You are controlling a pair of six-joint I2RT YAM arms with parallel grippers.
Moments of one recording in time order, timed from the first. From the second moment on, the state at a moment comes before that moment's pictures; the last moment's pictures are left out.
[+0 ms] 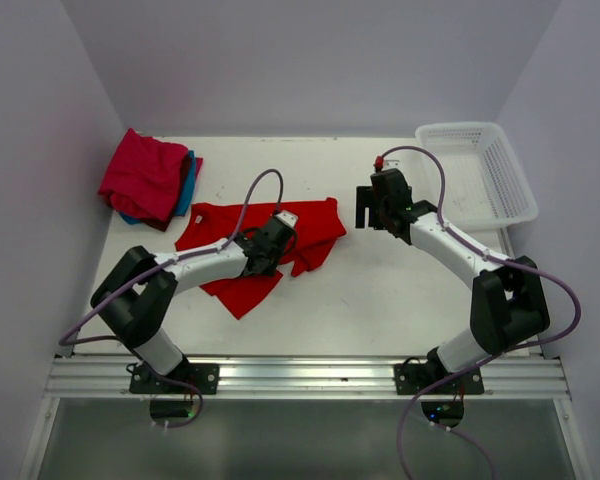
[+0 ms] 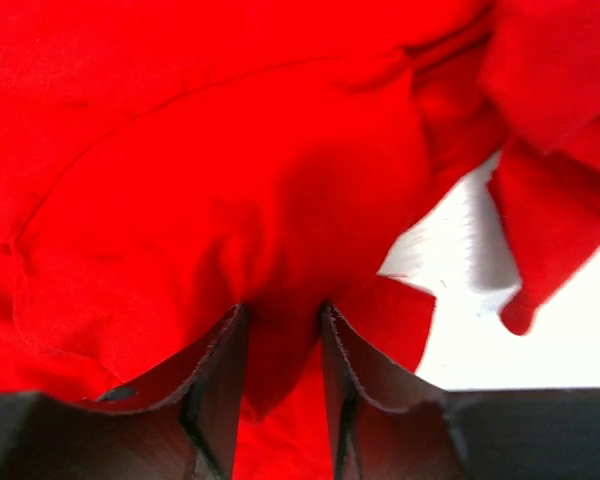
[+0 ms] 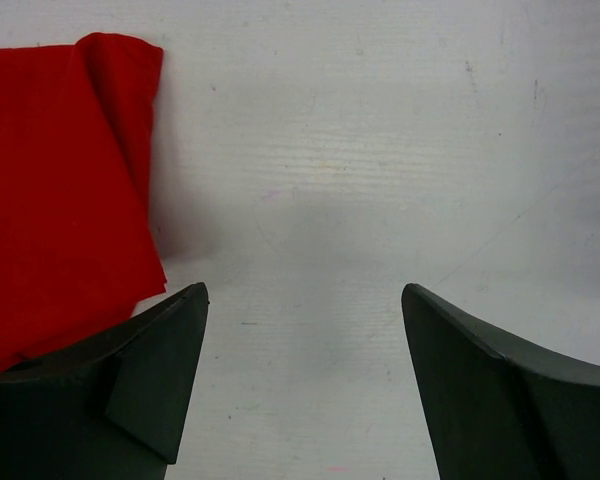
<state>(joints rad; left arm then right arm) -0.74 1.63 0.94 -0.38 -0.36 -0.23 0.41 1.54 1.08 -0.36 0.29 0.31</state>
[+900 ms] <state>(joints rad) -0.63 1.61 1.17 -0.31 -0.64 -0.21 0.41 1.54 1.08 -0.37 0.29 0.31</state>
